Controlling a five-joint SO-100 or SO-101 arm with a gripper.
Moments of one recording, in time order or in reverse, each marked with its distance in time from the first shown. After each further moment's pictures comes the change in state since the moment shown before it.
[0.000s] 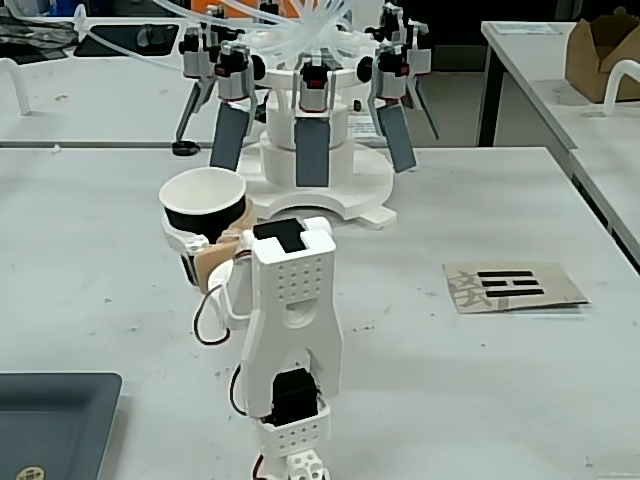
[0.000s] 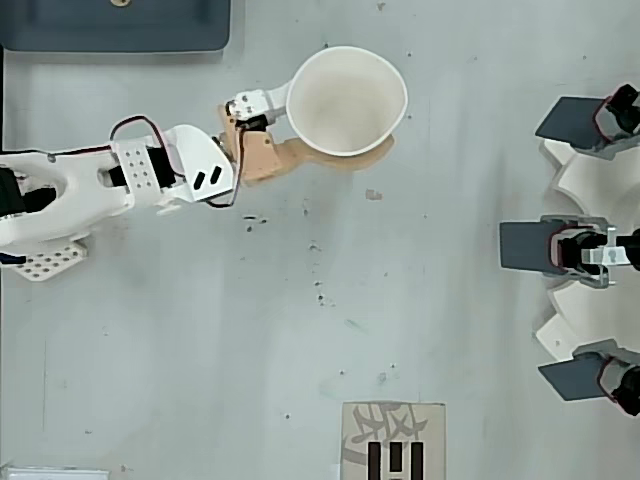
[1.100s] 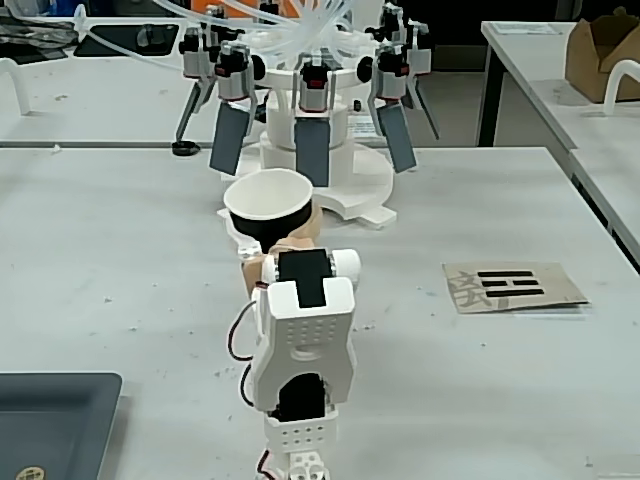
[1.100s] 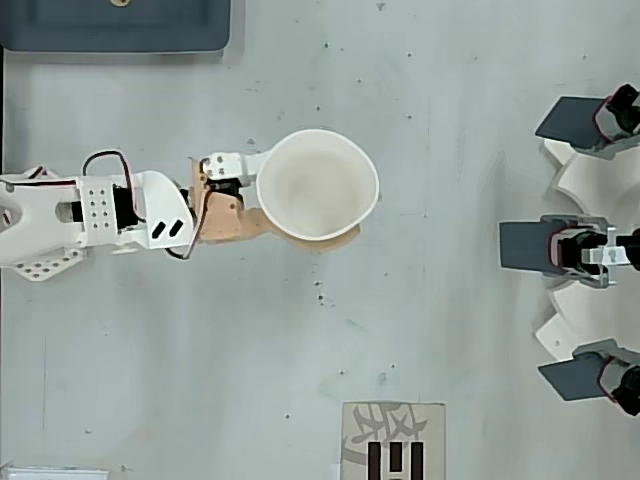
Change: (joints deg) arm 13.1 17.7 16.7 0.0 -1.8
